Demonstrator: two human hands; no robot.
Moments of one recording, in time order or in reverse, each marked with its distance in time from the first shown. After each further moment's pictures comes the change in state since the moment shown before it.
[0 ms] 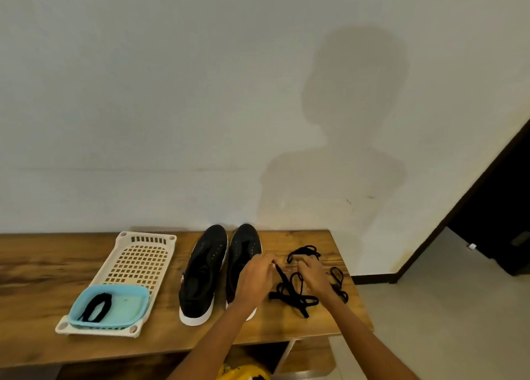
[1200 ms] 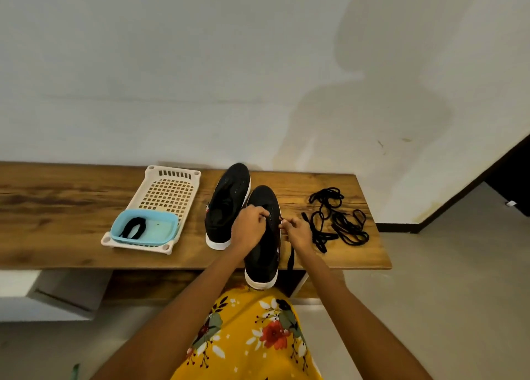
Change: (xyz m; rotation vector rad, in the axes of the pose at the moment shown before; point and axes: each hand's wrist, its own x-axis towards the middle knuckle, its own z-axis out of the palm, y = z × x) left_hand -0.038 -0.050 -0.014 0.046 -0.080 -0.353; right_hand -0.030 0.000 0.100 0.422 0.030 0.137
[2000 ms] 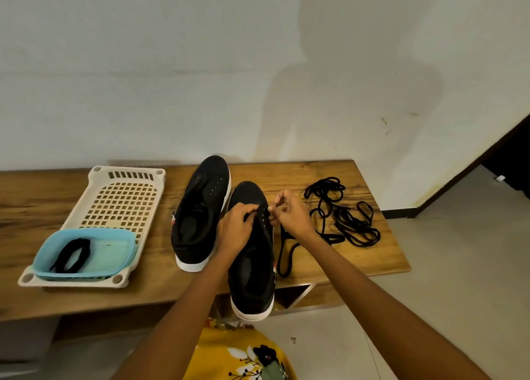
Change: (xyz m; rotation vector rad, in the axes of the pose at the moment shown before) left_hand 0.069 -0.046 0.062 -0.089 0.037 0.098; right_hand 0.085 0.007 0.003 -0.184 -0.096 -0.320
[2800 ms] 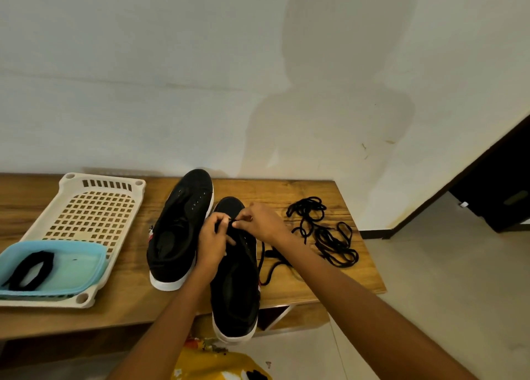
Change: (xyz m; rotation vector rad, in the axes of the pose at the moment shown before) left_hand 0.002 -0.002 0.005 -0.576 0.130 -0.236; right_hand 0.020 -0.048 0.001 -0.697 -0.321 -0.163
